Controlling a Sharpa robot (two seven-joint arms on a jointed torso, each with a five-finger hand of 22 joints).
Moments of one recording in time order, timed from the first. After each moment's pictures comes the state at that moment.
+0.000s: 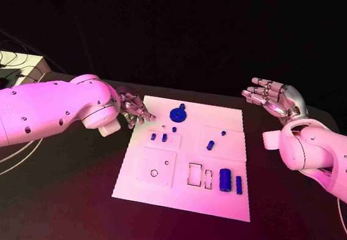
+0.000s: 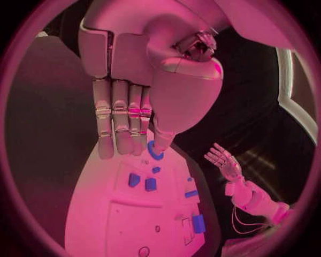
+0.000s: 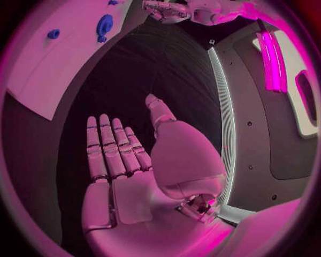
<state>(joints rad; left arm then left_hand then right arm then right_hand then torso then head) 1.18 -0.77 0.07 1.42 -0.85 -0.13 -0.53 1.35 0.04 -0.12 0.09 0.37 1.05 0.07 0.17 0.62 1.14 0.01 0.58 0.51 1.20 -0.04 0.90 0.66 0.08 1.06 -0.04 0.71 0.91 1.21 -0.85 -0.10 1.36 -0.34 -0.53 0.40 1.26 0.01 -0.04 -0.09 0.37 0.64 0.18 0.05 0.05 0.81 0.21 0.05 0.05 0.86 0.19 0.05 0.05 0.06 0.73 0.21 0.07 0.06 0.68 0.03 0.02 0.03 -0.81</state>
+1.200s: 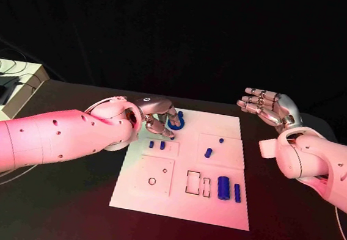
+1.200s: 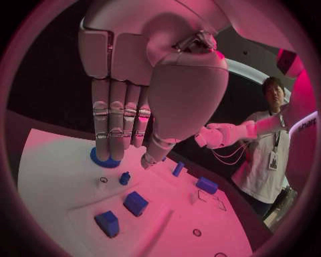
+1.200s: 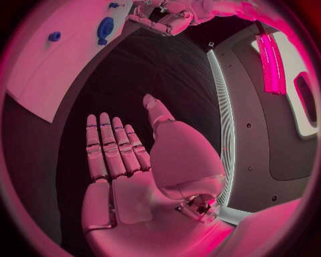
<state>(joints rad) 1.15 -0.60 -0.01 1.27 -1.46 -0.29 0.04 1.43 -0.12 0.08 -0.05 0.34 1.09 0.07 0.07 0.07 1.09 0.10 0.12 0.06 1.10 0.02 0.83 0.44 0.09 1.00 0.02 0.56 0.87 1.21 -0.85 -0.10 1.36 -0.36 -0.52 0.40 1.28 0.02 -0.02 -0.12 0.37 0.71 0.19 0.05 0.05 0.84 0.20 0.05 0.05 0.89 0.19 0.05 0.06 0.06 0.77 0.20 0.07 0.06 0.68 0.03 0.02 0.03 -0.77</state>
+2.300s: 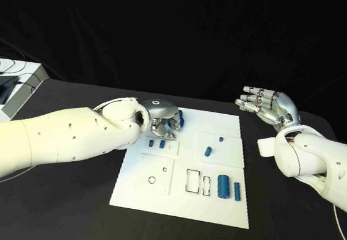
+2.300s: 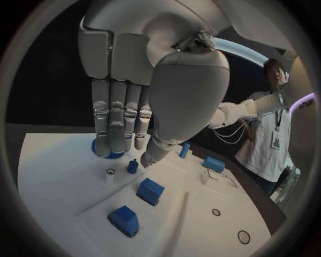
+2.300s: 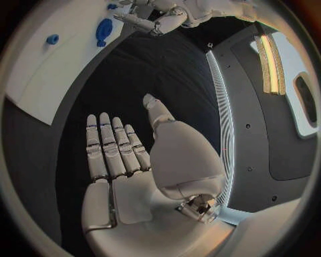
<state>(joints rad) 1.15 -0.53 -0.02 1.19 -1.62 -0.22 0.02 1.44 -0.13 0.15 -0.02 0.33 1.14 0.08 0.07 0.07 1.19 0.08 0.09 0.06 1.05 0.02 1.18 0.41 0.12 1.00 0.03 0.70 1.08 1.21 -0.85 -0.10 1.36 -0.37 -0.51 0.40 1.28 0.02 -0.02 -0.12 0.37 0.71 0.19 0.05 0.05 0.84 0.20 0.05 0.05 0.89 0.19 0.05 0.06 0.06 0.77 0.20 0.07 0.06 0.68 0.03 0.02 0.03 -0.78</state>
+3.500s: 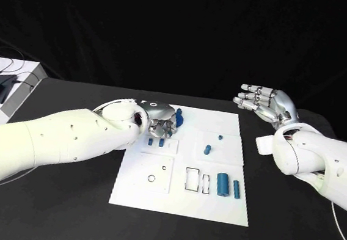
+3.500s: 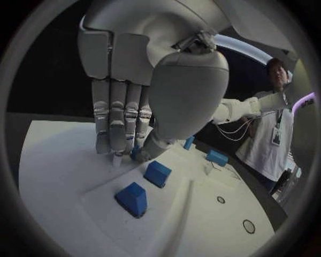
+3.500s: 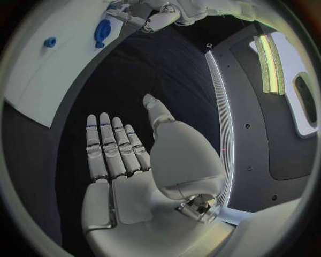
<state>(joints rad) 1.13 -0.51 -0.02 1.14 -1.62 -0.19 0.01 1.43 -0.12 0.26 -0.06 0.33 1.17 0.10 0.07 0.07 1.25 0.07 0.07 0.06 1.06 0.01 1.23 0.39 0.15 1.00 0.03 0.73 1.15 1.21 -0.85 -0.10 1.37 -0.37 -0.51 0.40 1.28 0.02 -0.02 -0.12 0.37 0.71 0.19 0.05 0.05 0.84 0.20 0.05 0.05 0.89 0.19 0.05 0.06 0.06 0.77 0.20 0.07 0.06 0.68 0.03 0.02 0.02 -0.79</state>
